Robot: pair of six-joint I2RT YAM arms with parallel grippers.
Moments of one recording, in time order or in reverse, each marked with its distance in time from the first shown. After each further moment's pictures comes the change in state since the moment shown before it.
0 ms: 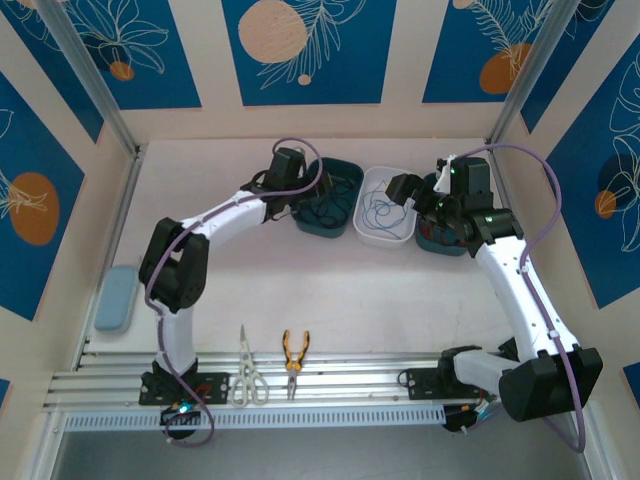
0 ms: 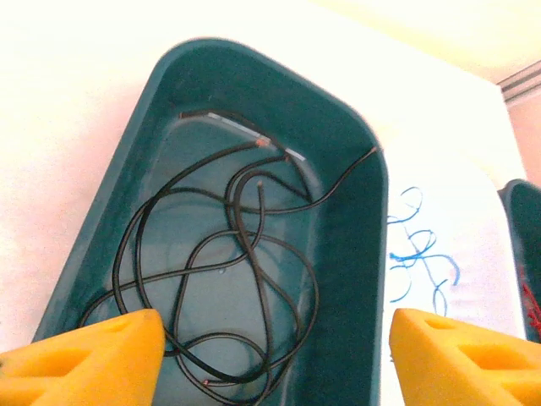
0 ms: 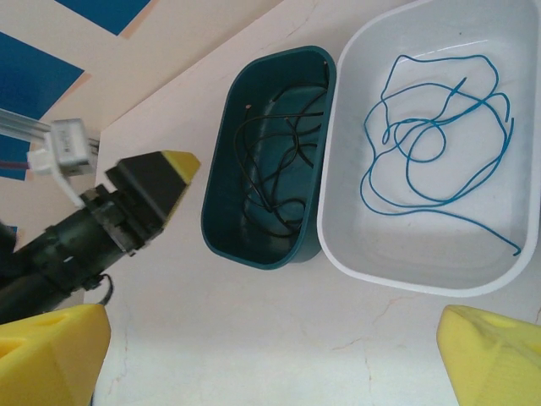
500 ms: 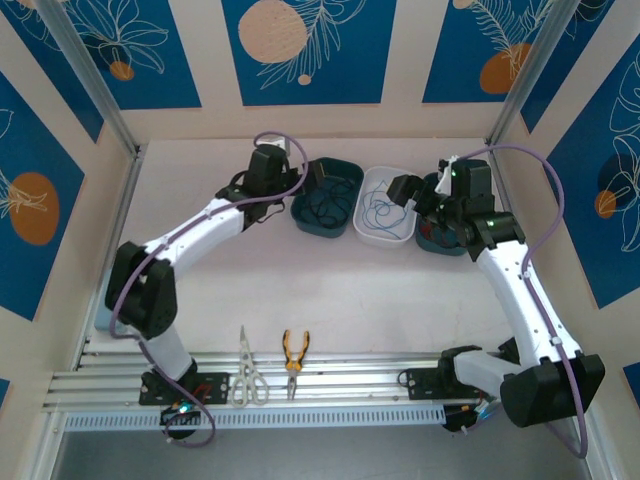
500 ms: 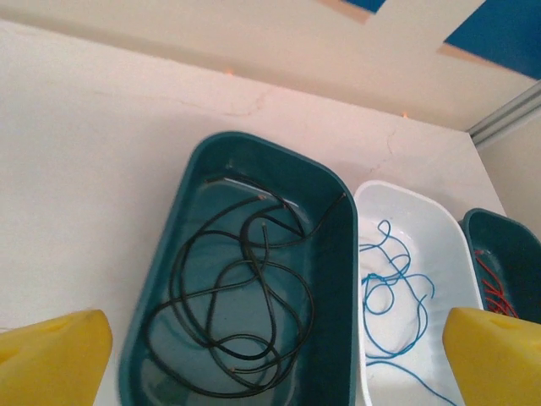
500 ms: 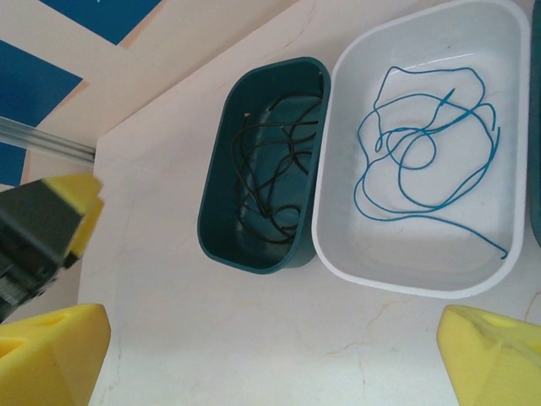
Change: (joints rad) left arm 0.001 -0.269 -0.152 -0.003 -0.115 0.105; right arm 0.009 -0.032 -0.014 0.002 0.042 -0.001
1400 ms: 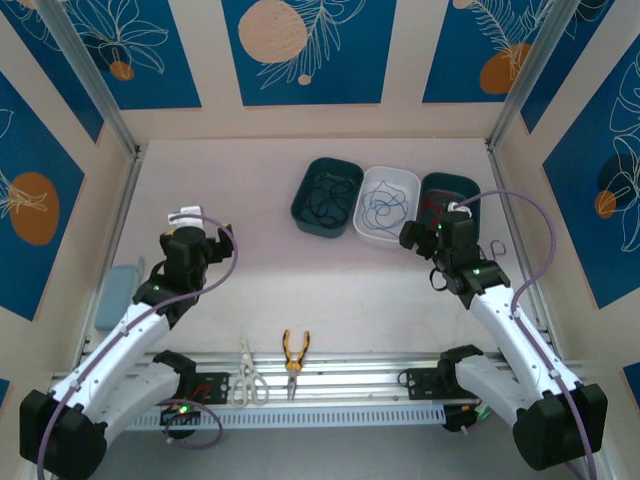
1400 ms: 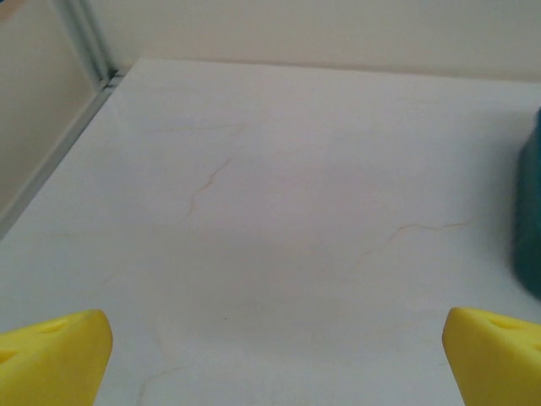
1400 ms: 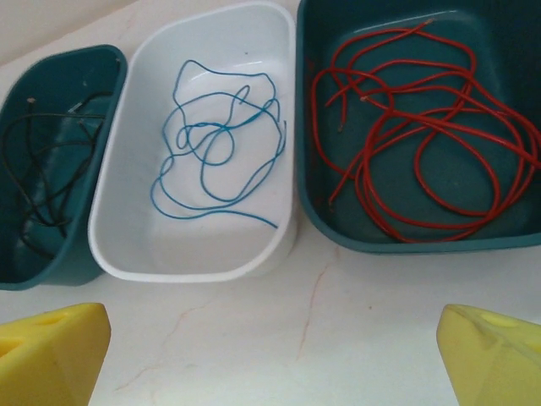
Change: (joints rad) left arm 0.163 -0.840 -0.779 -0.035 -0.408 0.330; right arm 0.079 -0.225 -0.454 0.183 0.446 -0.136
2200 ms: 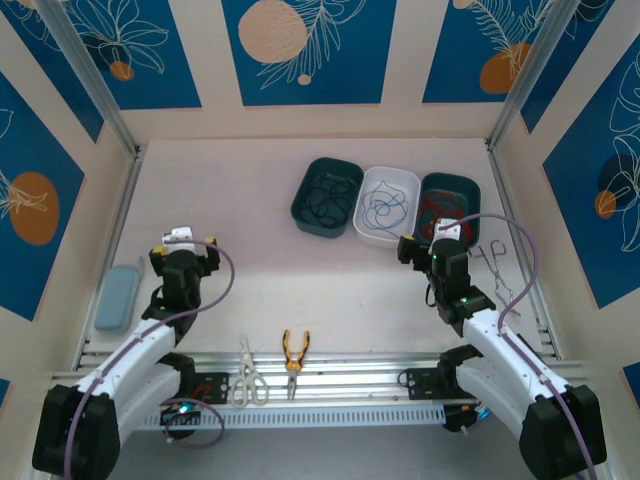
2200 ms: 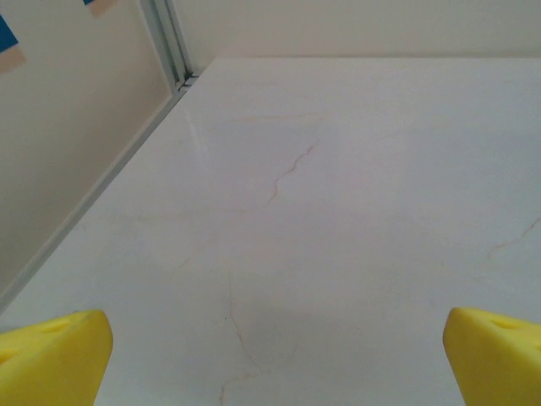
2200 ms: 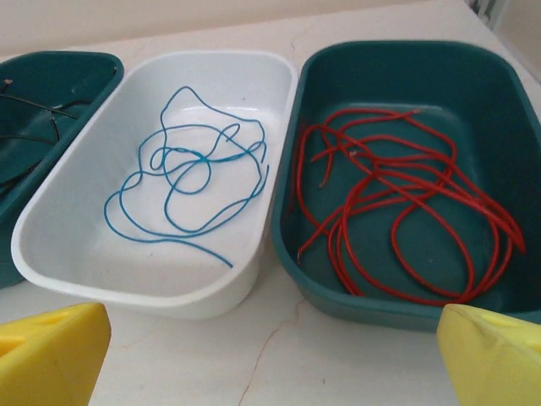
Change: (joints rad) left arm 0.146 0.021 -0.314 0.458 -0.013 0.155; right arm 0.044 -0.084 -0.327 0.471 0.118 -0.272
